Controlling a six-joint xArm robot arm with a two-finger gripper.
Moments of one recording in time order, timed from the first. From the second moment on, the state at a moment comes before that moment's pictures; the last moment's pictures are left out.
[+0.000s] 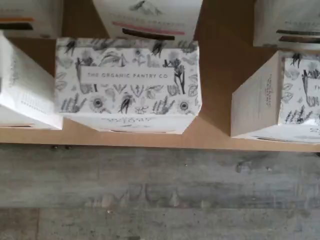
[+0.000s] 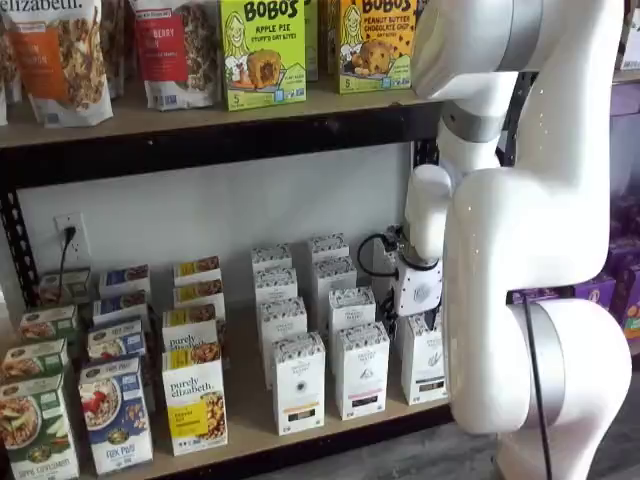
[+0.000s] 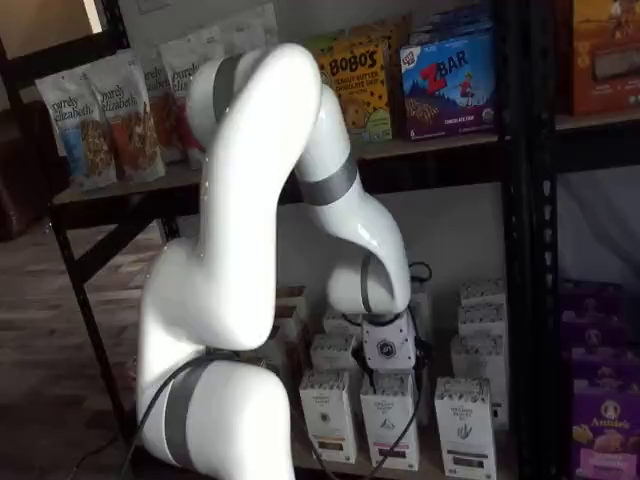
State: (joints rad) arm -0.18 0.46 -0.78 -0.07 0.19 -0.11
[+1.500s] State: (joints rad) arm -0.30 0.82 -1.29 0.33 0.48 -2.15
